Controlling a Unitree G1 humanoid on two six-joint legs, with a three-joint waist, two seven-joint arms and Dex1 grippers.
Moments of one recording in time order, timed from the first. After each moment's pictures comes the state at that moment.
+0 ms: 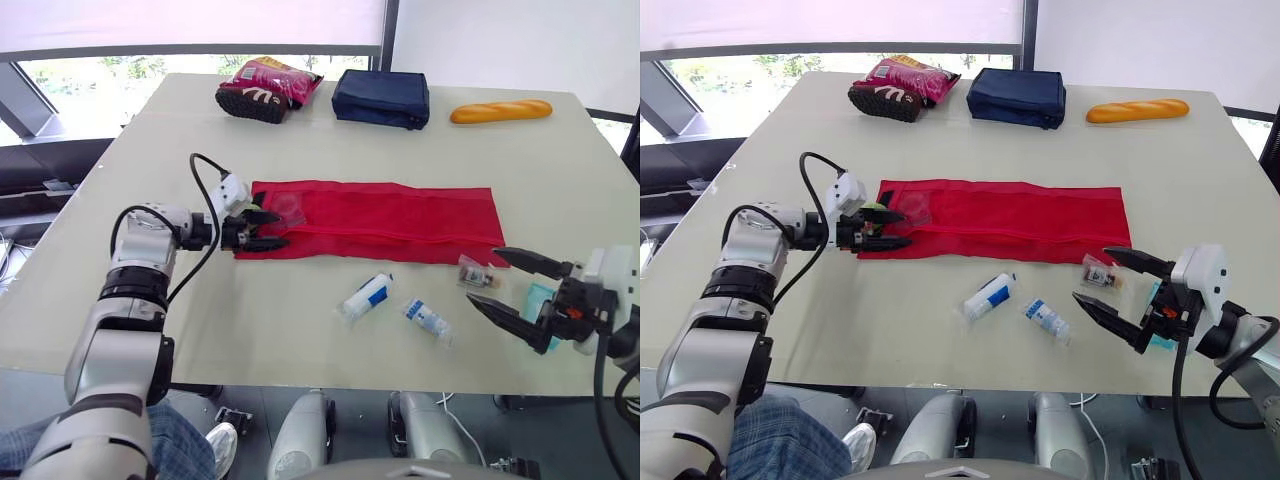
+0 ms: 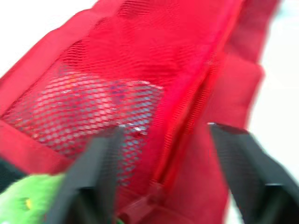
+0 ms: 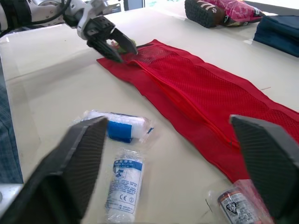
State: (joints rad) left arm -0.84 0.71 -0.09 0.80 -0.16 0.08 -1.45; right arm 0.26 -0.77 -0.37 -0.67 0.80 0.42 0.78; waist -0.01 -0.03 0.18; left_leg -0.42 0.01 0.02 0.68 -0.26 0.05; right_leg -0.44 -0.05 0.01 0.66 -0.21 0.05
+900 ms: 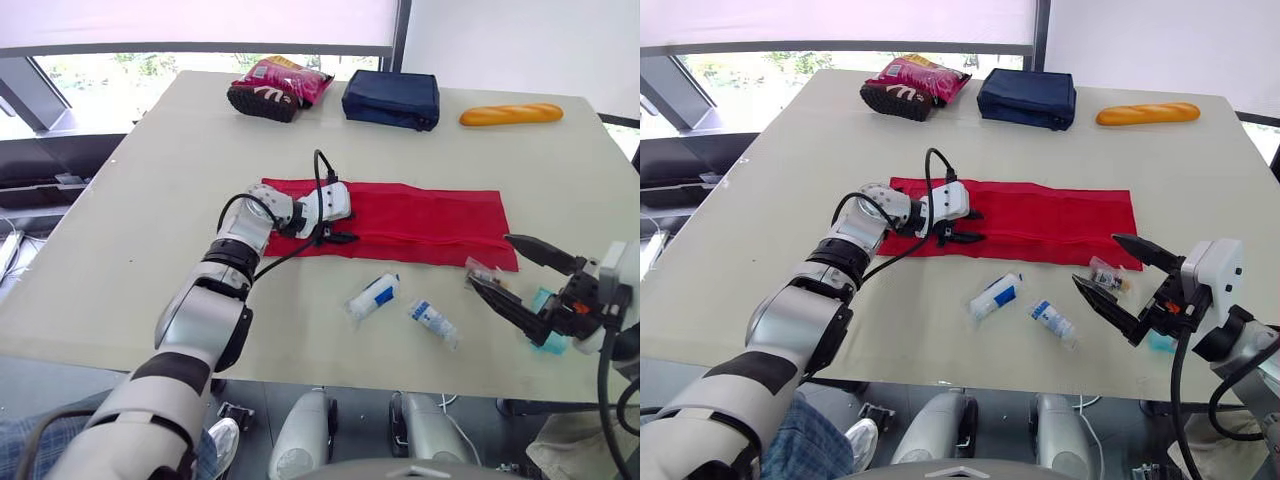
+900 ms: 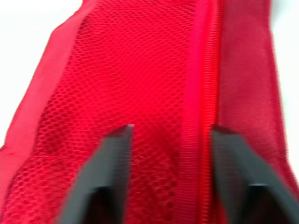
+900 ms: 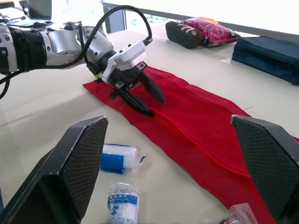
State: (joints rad) left arm -1.06 0.37 -0.28 1.10 0.13 -0.31 -1.16; right arm 0.28 -0.72 -0.41 -0.79 0.86 0.45 0.59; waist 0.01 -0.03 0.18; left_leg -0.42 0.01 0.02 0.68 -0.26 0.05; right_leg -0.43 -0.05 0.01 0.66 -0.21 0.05
